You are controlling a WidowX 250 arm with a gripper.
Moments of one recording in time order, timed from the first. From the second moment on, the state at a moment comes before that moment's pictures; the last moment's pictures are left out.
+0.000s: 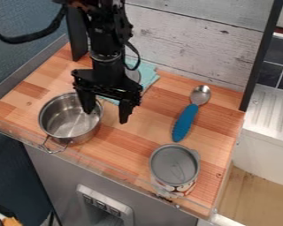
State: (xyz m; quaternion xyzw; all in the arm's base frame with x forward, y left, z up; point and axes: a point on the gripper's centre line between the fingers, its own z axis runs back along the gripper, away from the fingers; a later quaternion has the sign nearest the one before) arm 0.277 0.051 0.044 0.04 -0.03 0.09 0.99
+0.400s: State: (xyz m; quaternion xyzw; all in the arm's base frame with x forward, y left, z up) arm 0.276 0.062 0.030 0.07 -0.02 0.10 0.99
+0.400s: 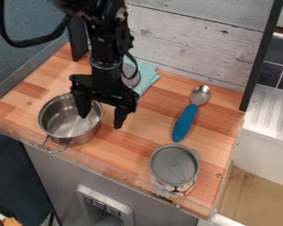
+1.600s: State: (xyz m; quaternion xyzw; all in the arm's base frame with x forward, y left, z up) arm 0.274 0.064 0.007 0.06 0.03 0.12 0.99
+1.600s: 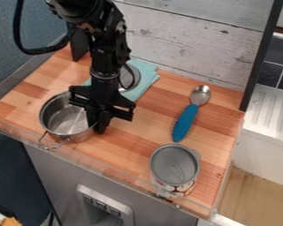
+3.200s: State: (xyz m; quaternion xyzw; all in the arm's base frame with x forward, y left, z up) arm 0.314 0.168 0.039 0.07 0.00 0.27 0.96
